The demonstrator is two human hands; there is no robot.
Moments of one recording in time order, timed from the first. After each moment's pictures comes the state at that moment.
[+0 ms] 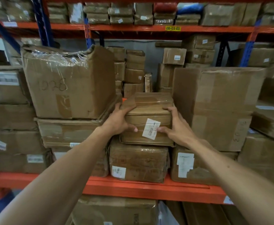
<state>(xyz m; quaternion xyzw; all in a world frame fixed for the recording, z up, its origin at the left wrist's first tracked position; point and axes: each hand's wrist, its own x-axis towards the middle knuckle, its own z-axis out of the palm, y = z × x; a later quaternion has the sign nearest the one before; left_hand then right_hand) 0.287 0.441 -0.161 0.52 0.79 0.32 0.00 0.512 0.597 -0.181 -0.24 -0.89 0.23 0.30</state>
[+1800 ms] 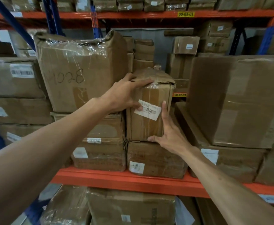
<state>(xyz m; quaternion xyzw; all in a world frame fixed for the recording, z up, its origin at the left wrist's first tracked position) 0.263 0.385 -0.081 0.63 0.73 0.22 -0.15 0.431 0.535 -0.231 -0.16 -0.90 0.26 0.31</state>
